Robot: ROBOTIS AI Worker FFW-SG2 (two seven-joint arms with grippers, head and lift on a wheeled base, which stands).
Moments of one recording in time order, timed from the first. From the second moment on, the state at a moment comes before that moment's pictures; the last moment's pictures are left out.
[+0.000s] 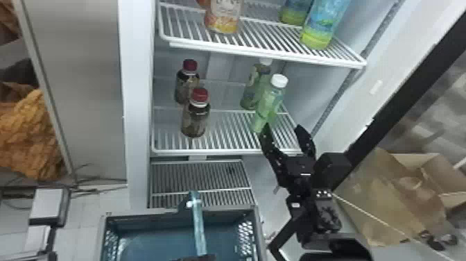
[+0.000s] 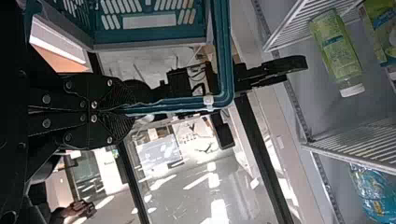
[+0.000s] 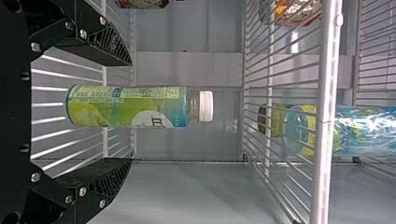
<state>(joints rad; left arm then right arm) 0.23 0.21 -0.02 -2.13 1.45 1.39 -0.21 0.25 -0.06 -0.18 -1.81 -0.09 -0.12 0.10</state>
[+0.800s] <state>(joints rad) 0.23 0.20 -0.03 -2.13 1.45 1.39 -0.21 0.08 -0.08 -0.16 -1.64 -0.08 -0.14 0.09</state>
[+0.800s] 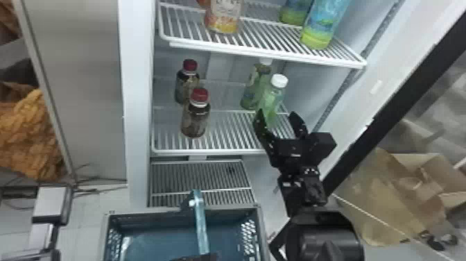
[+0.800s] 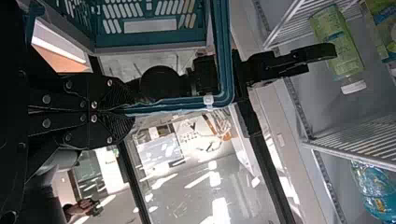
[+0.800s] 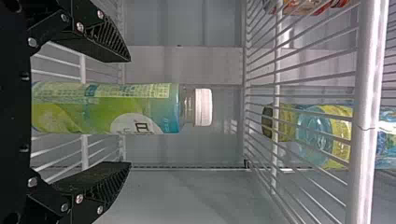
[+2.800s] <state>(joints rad) 0.23 0.20 -0.03 -2.12 1.46 1.38 -0.21 -0.05 -0.09 -0.13 -1.59 -0.14 -0.12 0.07</state>
